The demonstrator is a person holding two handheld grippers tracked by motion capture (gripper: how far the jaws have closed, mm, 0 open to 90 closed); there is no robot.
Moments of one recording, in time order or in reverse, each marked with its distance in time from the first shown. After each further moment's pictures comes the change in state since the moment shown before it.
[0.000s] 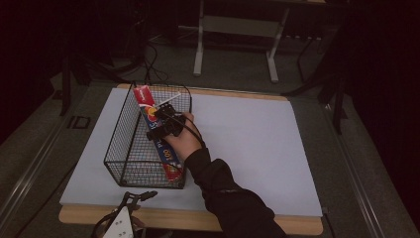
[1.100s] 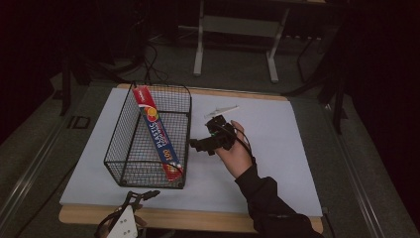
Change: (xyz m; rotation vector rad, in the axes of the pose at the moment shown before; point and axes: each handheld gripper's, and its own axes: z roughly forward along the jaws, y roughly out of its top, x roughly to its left) left arm 0.000 -0.002 0.006 0.021 0.002 0.004; right arm -0.068 -0.084 -0.091 -0.128 0.028 -0.001
